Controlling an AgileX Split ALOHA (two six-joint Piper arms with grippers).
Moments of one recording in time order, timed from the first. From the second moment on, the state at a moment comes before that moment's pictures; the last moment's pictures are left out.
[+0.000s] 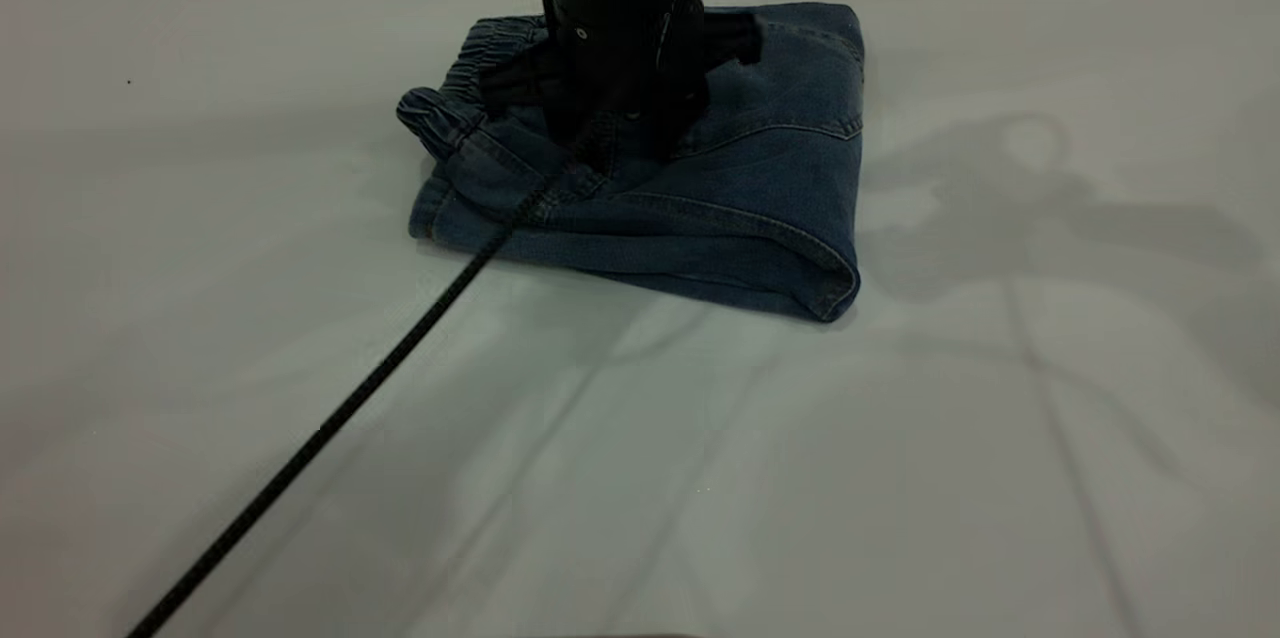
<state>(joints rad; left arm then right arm) -0.67 2.41 -1.70 0.34 0.61 -1.18 0.21 1.83 -1.22 0.68 0.77 -0.65</state>
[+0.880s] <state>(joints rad) -0.68 2.24 -1.70 0.44 0.89 -1.30 0.21 1.81 -1.22 0.68 0.84 -0.66</state>
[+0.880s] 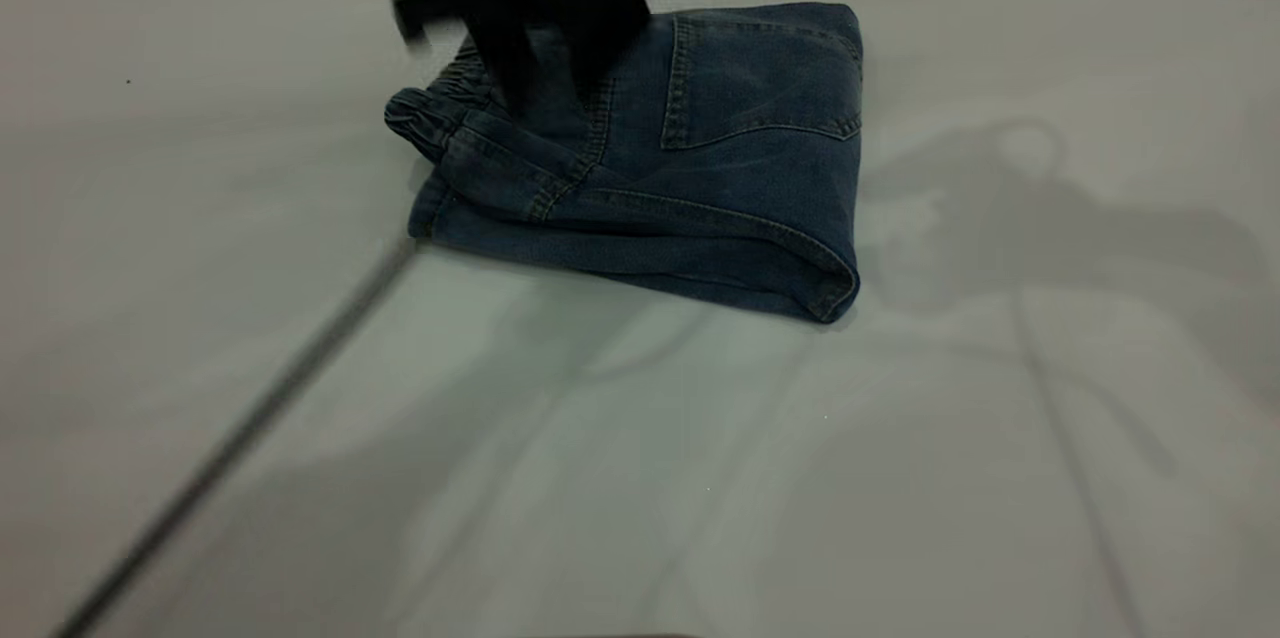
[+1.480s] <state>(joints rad) -0.70 1.59 -1.70 0.74 1.17 -0.63 0.21 1.25 -1.22 0.60 1.08 -0.57</state>
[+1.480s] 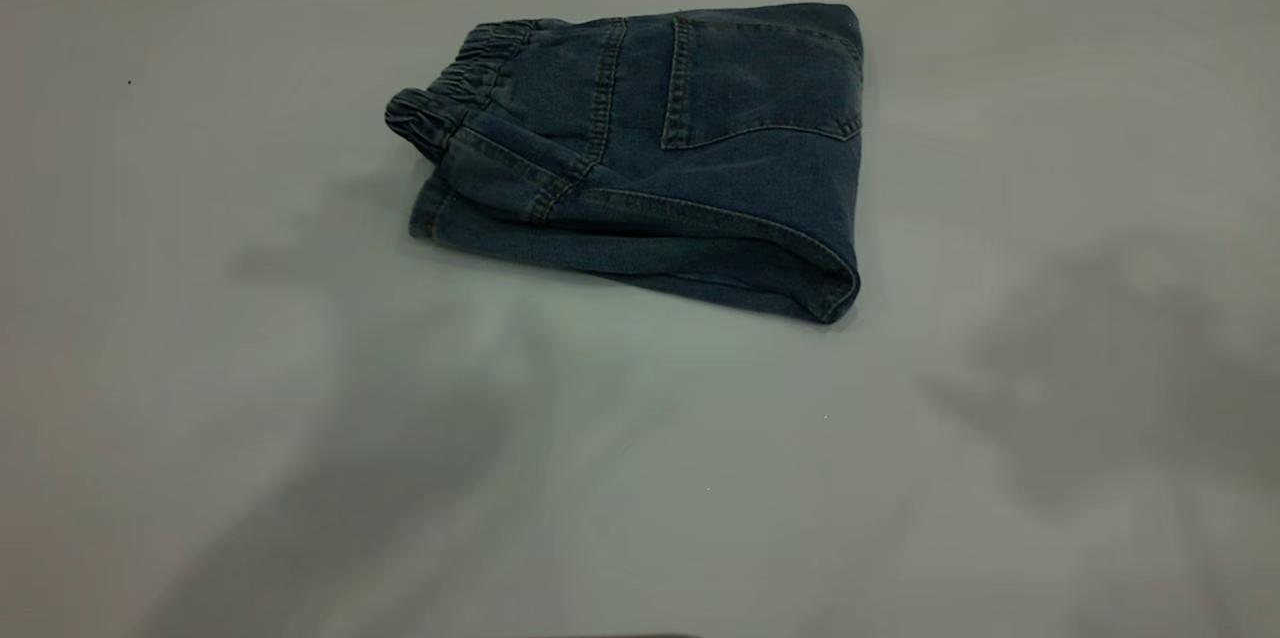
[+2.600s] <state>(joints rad) -0.80 0.71 -0.90 -0.01 1.17 -0.15 0.21 0.34 -0.93 0.23 1.28 -0.16</state>
